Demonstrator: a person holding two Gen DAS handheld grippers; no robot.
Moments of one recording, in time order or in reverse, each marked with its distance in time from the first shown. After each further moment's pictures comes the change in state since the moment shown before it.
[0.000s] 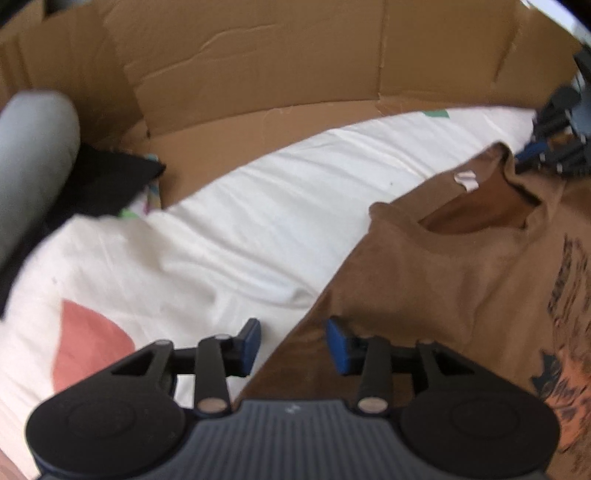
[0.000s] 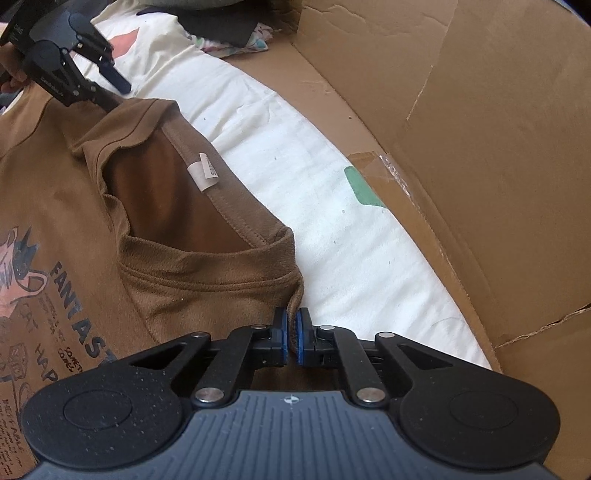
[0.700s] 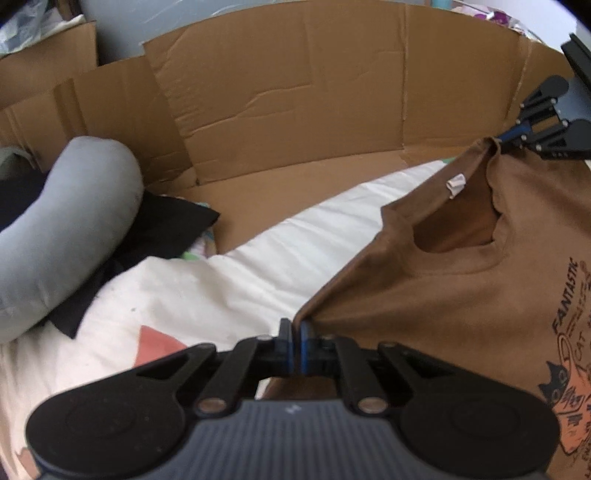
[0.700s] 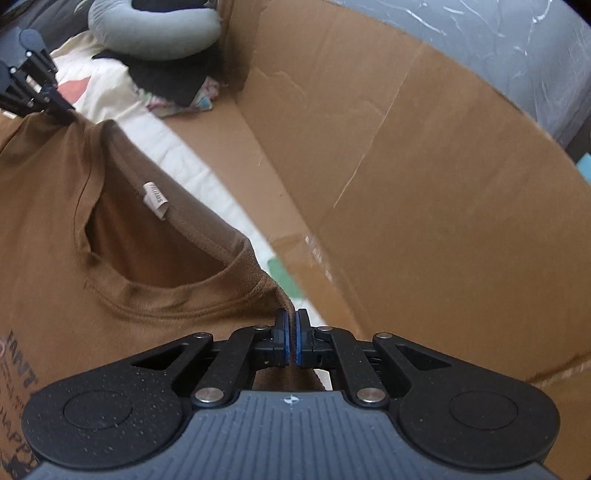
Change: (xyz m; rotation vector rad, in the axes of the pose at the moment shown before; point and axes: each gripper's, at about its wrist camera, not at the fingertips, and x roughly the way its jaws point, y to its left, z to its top) left arm -0.041 0.005 0.000 0.006 -0.145 0.155; right arm -0.019 -0.013 0.042 -0.010 -0.152 -0.230
